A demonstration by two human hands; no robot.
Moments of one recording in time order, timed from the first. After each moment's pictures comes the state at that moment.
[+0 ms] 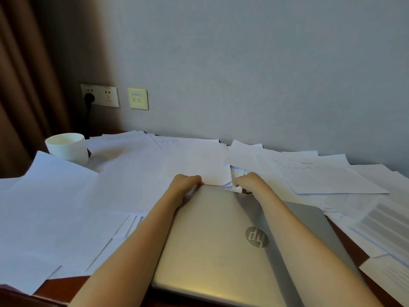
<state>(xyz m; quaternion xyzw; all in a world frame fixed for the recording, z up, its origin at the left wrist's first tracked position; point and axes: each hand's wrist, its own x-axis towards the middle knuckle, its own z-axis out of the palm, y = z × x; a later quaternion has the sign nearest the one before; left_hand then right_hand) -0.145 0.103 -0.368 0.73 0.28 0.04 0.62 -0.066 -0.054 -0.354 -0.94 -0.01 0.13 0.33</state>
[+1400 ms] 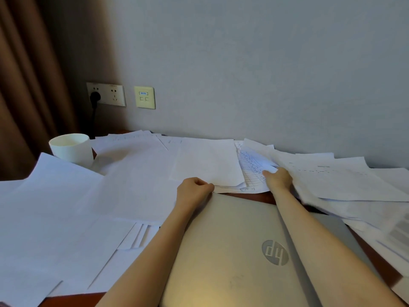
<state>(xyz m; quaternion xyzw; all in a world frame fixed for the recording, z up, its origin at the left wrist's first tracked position) -0.143 0.104 -0.384 0.80 0.22 0.16 0.54 -0.010 -0.067 -0.377 -0.87 0.06 -0.09 0.48</state>
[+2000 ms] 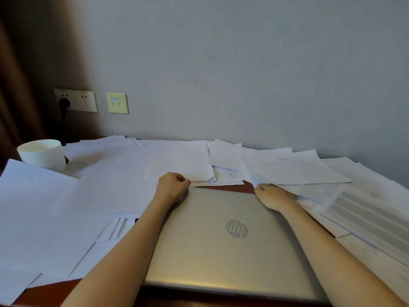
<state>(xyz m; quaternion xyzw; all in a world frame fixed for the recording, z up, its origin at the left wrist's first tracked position) -0.150 0.089 -0.373 0.88 0.17 0.15 0.41 -0.085 -0.162 -0.372 -0.99 -0.05 0.02 0.15</state>
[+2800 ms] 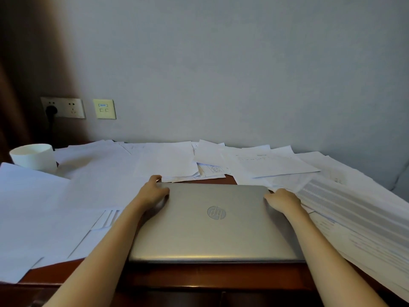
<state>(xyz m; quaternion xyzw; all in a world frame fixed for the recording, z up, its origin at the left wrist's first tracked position) -0.199 0.091 -0.375 0.88 0.17 0.07 0.45 -0.146 -0.221 -0.367 -0.96 0.09 0.02 0.25</state>
